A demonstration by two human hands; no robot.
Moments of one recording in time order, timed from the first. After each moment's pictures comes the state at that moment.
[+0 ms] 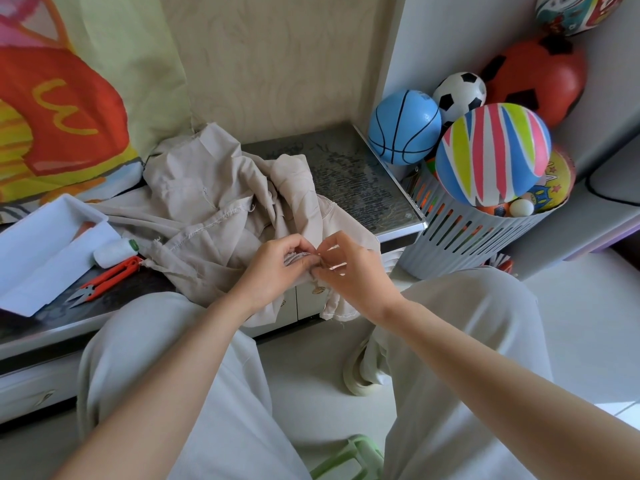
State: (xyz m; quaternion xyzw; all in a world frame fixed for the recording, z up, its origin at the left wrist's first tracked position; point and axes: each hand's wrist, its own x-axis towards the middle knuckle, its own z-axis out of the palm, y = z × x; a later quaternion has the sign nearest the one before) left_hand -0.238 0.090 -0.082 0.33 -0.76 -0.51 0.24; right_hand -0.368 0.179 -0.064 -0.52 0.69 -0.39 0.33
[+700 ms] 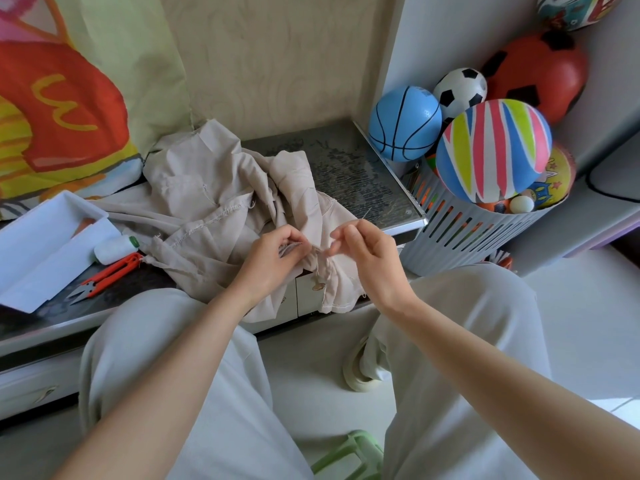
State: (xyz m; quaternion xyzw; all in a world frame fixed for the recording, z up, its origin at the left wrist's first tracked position) left_hand -0.238 0.084 -0.089 0.39 -0.73 -0.49 0.26; right_hand -0.371 0.182 -0.052 -0.41 0.59 -0.60 0.36
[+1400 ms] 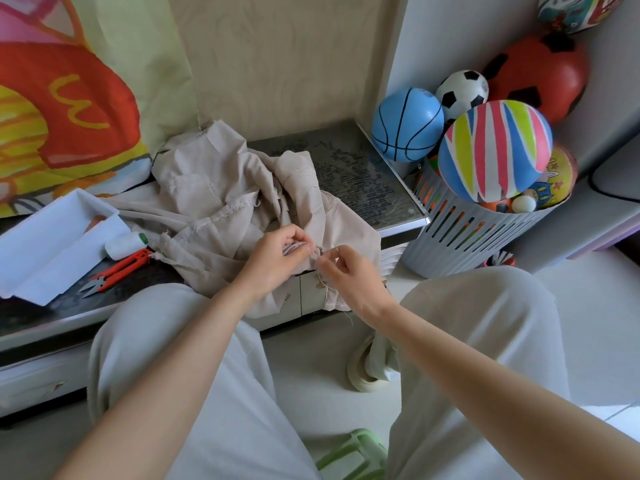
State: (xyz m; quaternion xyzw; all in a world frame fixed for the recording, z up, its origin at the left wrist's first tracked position) left_hand -0.235 0.088 -0.085 0.37 -0.74 -0.50 0.25; right_hand -0.356 0.184 -0.082 -0.43 0.71 -0.42 0.37
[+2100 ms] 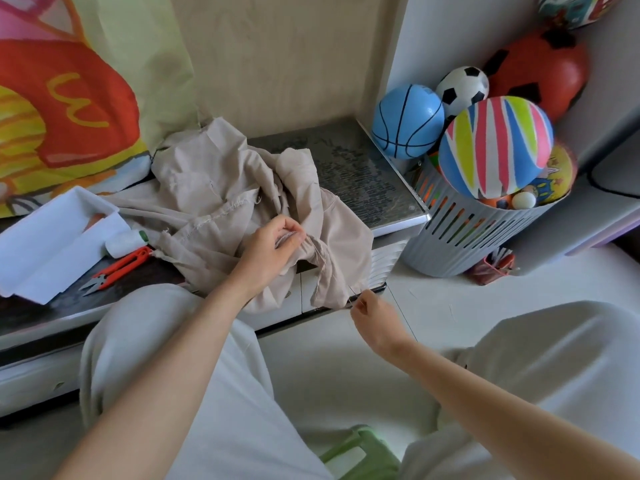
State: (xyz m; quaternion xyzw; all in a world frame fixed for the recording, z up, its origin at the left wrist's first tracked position) left_hand -0.223 0.080 -0.086 0.38 -0.73 -0.50 0.27; right_hand -0.362 0.226 -0.128 -0.38 0.83 -0.20 0.34
